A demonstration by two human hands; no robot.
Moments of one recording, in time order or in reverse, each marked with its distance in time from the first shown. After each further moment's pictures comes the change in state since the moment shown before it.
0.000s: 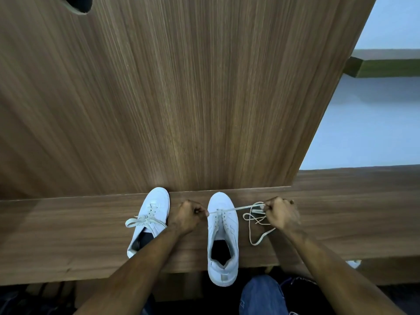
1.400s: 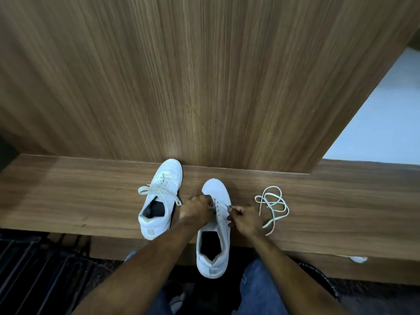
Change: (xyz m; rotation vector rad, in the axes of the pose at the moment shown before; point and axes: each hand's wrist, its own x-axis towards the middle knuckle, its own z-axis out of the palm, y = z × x) left_hand -0.026 -0.019 0.033 0.410 -0.107 -0.271; right_hand -0.050 -0.086 0.085 0.790 -0.282 -0.006
